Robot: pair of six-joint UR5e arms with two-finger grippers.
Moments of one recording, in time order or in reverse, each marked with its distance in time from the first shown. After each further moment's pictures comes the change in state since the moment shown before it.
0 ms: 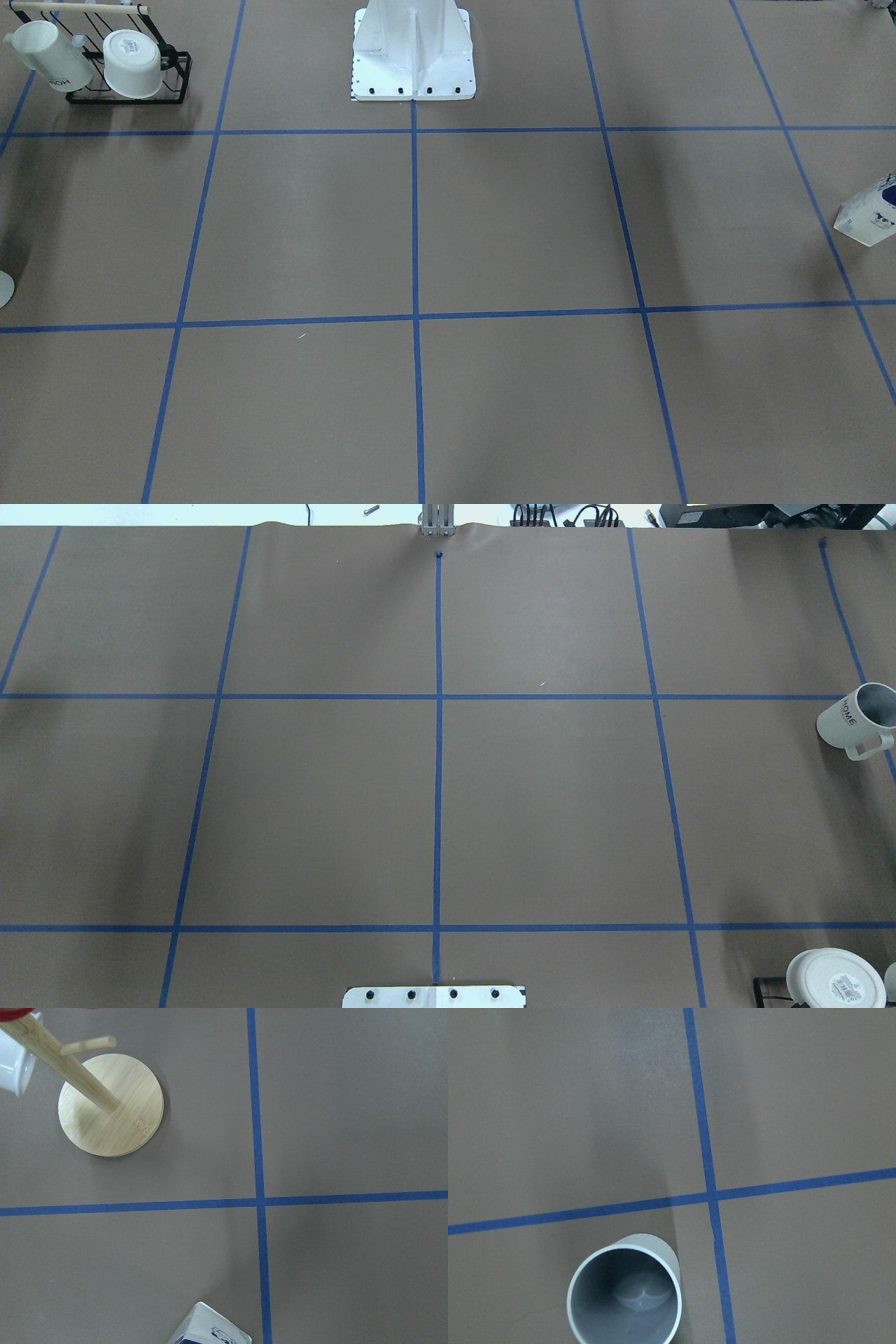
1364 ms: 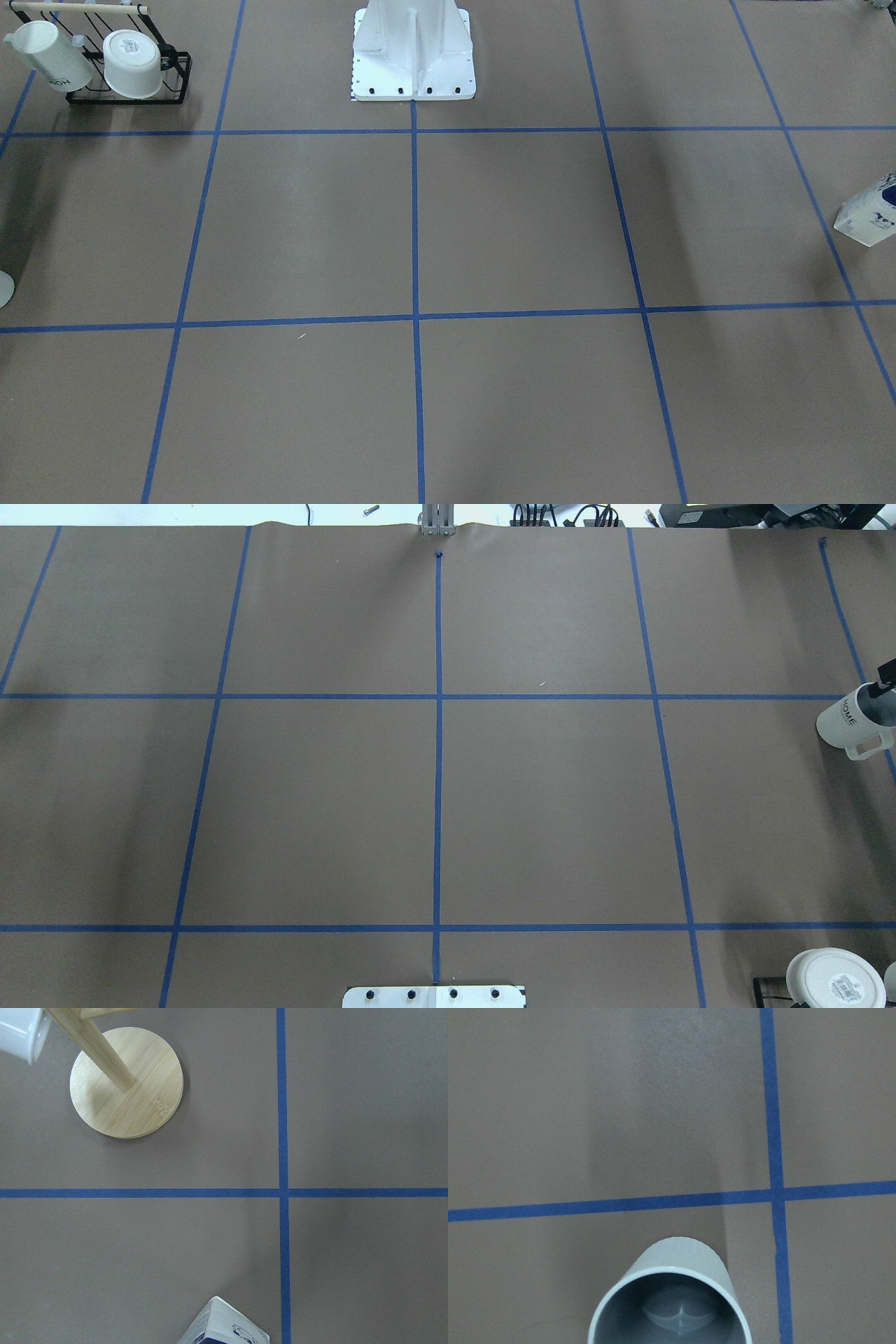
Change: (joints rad) left arm 0.000 -0.006 0.030 -0.012 -0.002 -0.003; right arm -0.117 0.069 -0.182 0.115 0.044 0.041
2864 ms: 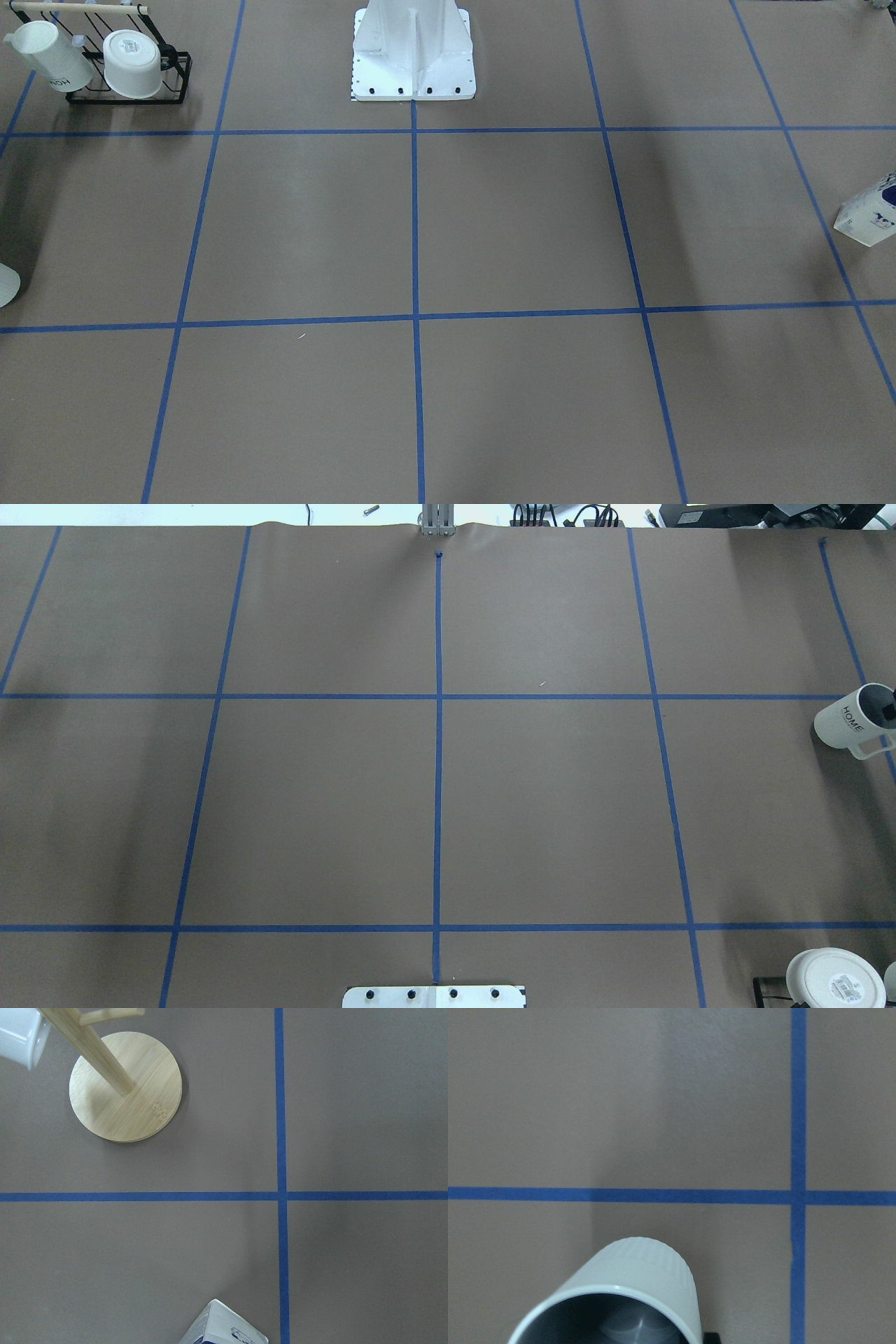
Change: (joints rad) left arm -0.001 -0.001 0.000 0.000 0.000 0.000; right arm -0.003 -0.034 0.010 0.115 0.049 -0.025
